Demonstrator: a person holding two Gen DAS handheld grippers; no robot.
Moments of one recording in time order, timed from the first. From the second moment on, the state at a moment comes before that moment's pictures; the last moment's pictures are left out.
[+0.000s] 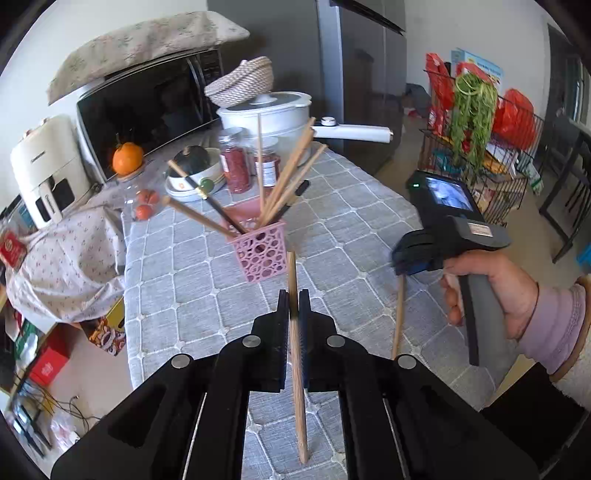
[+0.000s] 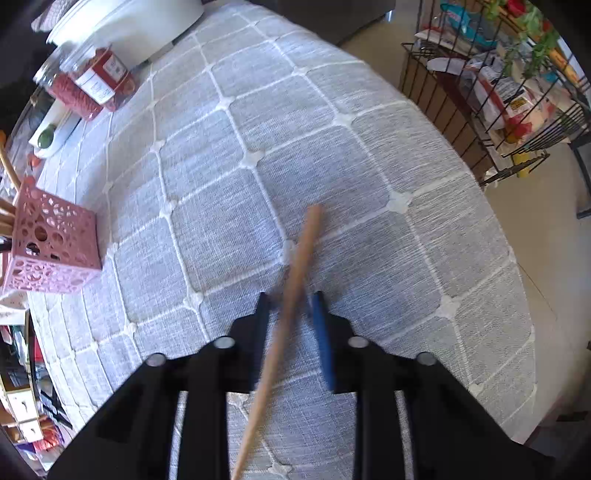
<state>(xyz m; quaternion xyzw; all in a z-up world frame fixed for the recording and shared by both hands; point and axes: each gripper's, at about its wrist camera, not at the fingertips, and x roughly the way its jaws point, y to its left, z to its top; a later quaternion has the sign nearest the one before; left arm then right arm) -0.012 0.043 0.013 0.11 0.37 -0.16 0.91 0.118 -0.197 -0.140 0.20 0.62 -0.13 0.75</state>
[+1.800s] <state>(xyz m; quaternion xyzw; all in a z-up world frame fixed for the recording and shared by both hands) 0.122 0.033 -0.140 0.10 0.63 -0.12 0.76 0.024 -0.177 0.102 0.12 0.41 0.12 0.90</state>
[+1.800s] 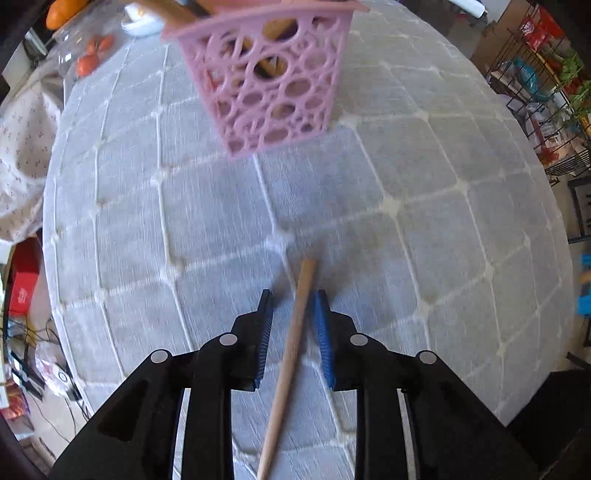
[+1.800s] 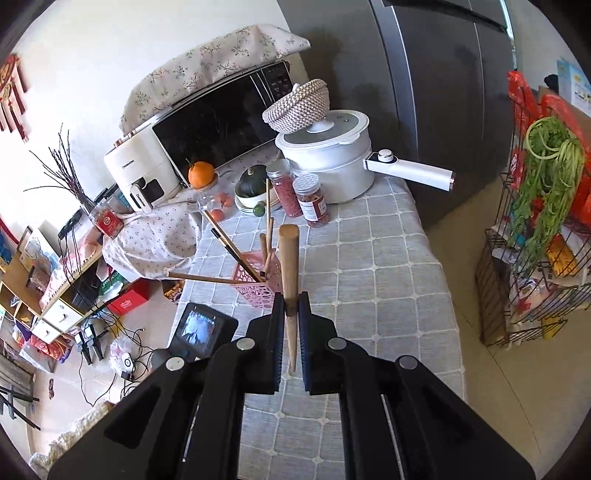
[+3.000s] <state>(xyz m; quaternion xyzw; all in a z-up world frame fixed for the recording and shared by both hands) 0.026 0.059 0.171 0.03 0.31 -0.14 0.94 -0.007 -0.170 0.130 0.12 0.40 0.14 0.90</state>
